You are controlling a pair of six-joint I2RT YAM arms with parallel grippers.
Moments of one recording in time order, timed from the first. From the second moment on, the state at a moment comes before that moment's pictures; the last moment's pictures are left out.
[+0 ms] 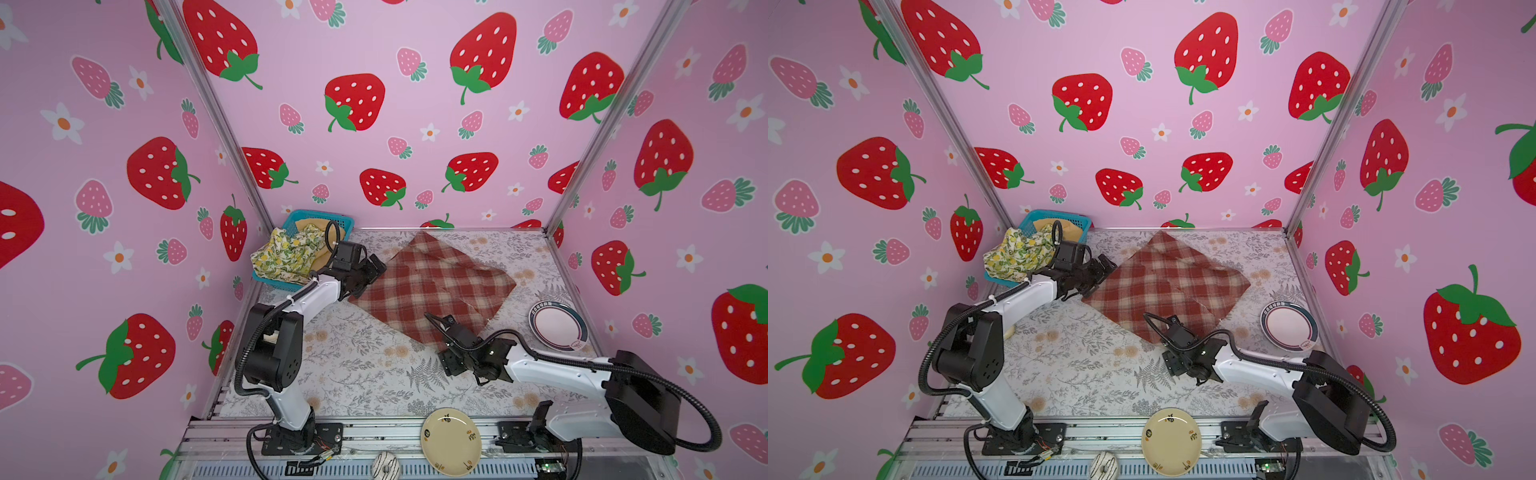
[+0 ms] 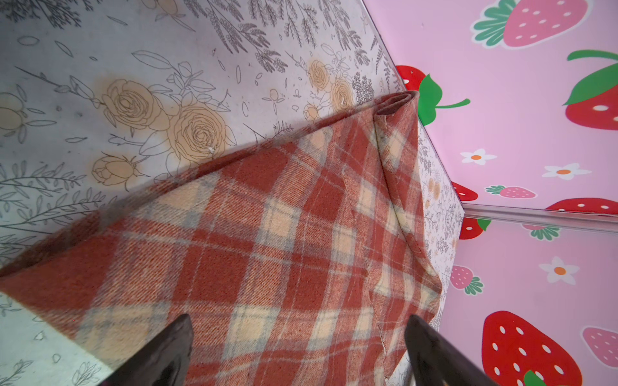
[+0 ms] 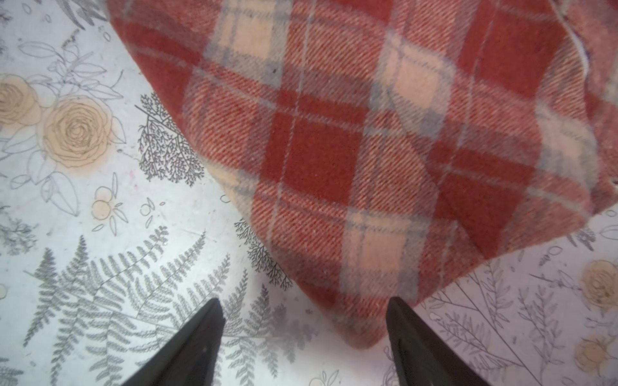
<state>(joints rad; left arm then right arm) -0.28 1.74 1.20 -0.25 0.22 -0.97 1.05 1.33 0.63 -0.40 0.26 0.41</state>
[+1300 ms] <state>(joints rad) -0.27 1.74 1.19 -0.23 0.25 -0.97 1.00 1.42 0.60 -0.30 0.20 0.42</state>
